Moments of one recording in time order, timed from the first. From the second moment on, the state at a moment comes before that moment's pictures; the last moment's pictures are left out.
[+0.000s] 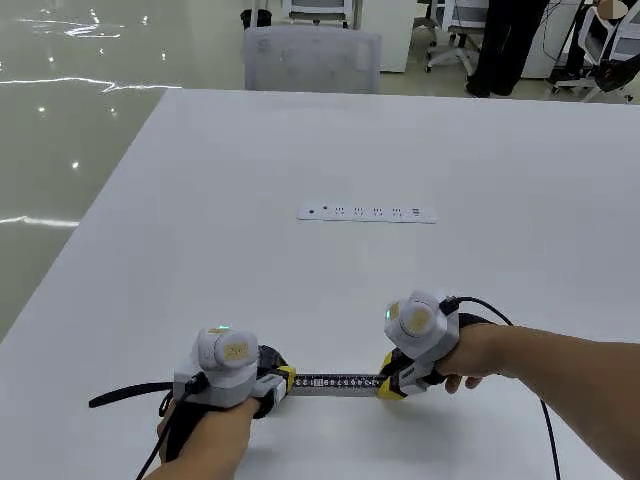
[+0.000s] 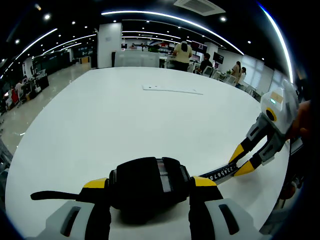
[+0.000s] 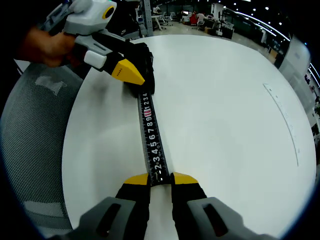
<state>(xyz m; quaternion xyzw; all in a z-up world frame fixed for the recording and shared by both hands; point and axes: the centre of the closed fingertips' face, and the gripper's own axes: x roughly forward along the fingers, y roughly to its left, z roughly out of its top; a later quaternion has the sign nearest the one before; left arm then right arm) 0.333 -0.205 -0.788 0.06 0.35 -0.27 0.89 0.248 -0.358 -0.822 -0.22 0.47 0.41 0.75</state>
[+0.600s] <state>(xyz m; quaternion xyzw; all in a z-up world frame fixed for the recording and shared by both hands) 0.333 -0.204 -0.788 0.05 0.35 -0.28 0.89 0.256 -0.341 -0.822 -0.22 0.46 0.42 0.75</state>
